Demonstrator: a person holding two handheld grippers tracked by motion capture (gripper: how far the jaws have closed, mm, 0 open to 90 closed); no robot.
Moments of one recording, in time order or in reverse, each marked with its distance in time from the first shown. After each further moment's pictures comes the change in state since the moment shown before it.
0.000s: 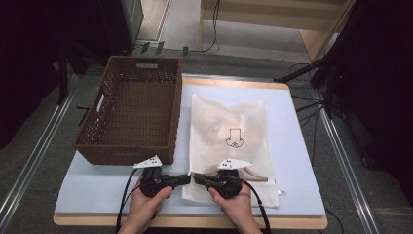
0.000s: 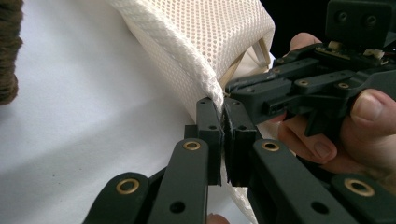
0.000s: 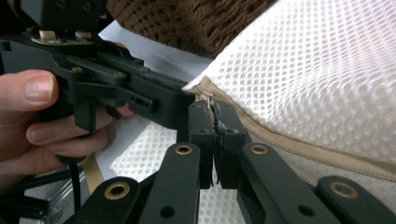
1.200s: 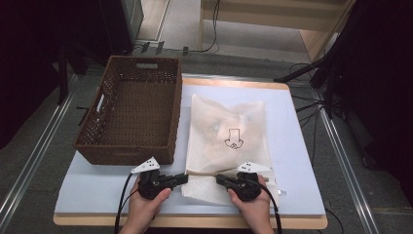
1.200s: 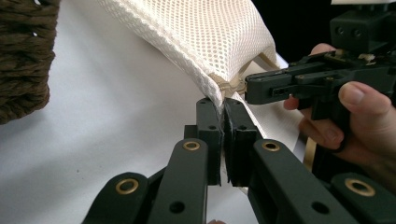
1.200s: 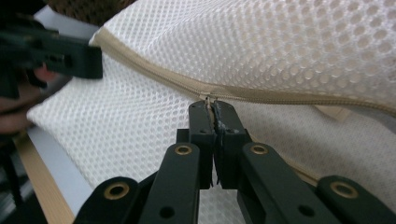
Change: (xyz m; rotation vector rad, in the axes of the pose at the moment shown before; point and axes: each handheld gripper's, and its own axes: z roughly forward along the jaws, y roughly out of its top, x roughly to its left) left arm -0.005 -0.004 -0.005 -0.039 0.072 0.053; right arm -0.023 -0.017 -0.040 0.008 -0.200 0.008
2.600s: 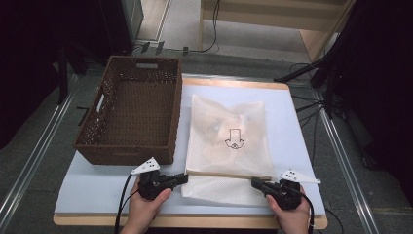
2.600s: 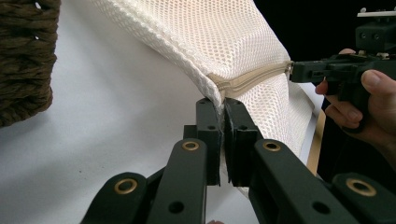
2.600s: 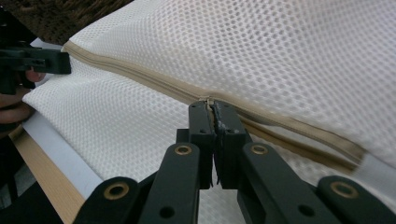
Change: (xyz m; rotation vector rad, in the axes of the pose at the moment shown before) left arm -0.002 -0.001 0.000 -0.016 0.009 0.006; right arm -0.058 -0.030 -0.084 -0.103 -0.049 0.090
